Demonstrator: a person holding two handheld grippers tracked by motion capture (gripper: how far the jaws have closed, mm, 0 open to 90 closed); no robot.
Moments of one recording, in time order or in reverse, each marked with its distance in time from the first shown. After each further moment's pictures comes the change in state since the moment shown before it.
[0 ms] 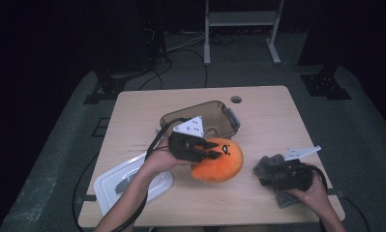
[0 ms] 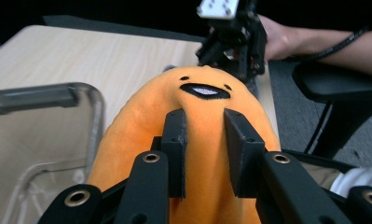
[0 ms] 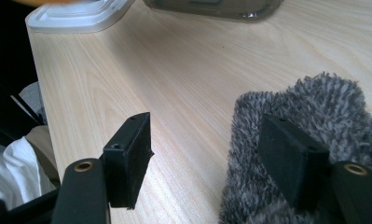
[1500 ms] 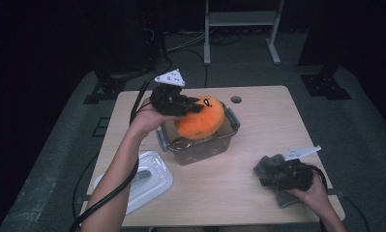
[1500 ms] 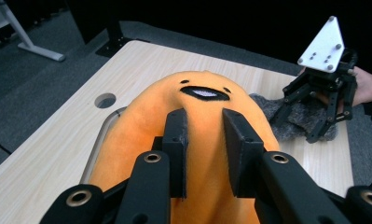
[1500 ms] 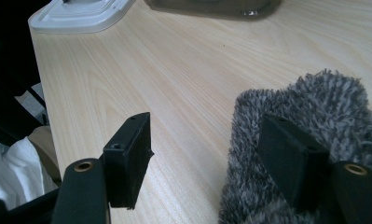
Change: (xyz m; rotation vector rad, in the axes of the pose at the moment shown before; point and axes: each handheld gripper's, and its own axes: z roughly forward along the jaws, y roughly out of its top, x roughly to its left) left arm 0.077 0.039 -0.055 -0.017 0.212 -0.097; right arm -0.002 -0.001 0.000 0.000 0.012 0.007
